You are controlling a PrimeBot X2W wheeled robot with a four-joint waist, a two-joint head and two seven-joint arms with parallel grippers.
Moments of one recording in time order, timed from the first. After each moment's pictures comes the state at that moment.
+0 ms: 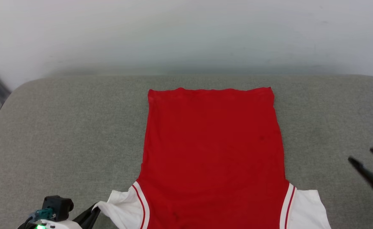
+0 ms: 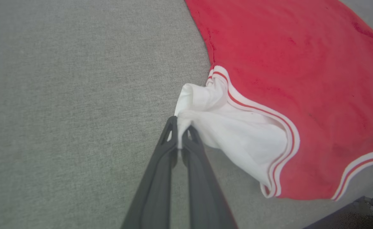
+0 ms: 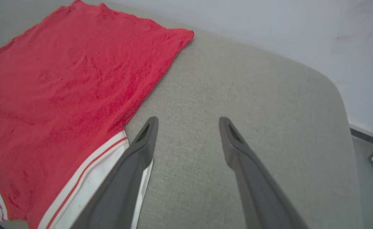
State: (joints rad) left arm -0.26 0.88 -1.07 0.16 -1.14 0.15 -0.26; right arm -0.07 -0.86 0.33 0.06 0.74 0.13 0.20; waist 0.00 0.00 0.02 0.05
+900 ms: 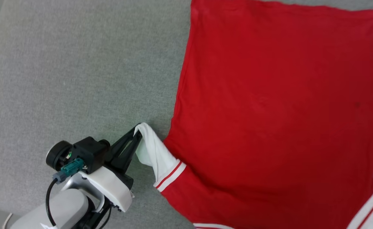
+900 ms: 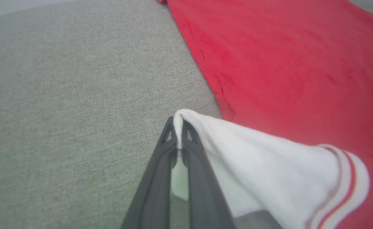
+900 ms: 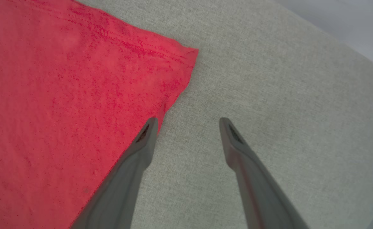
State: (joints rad) left arm -0.49 0.74 -0.92 -0.05 -0.81 0.19 -0.26; right arm -1.10 -0.63 0.31 0.42 0.51 0.13 1.21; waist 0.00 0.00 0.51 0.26
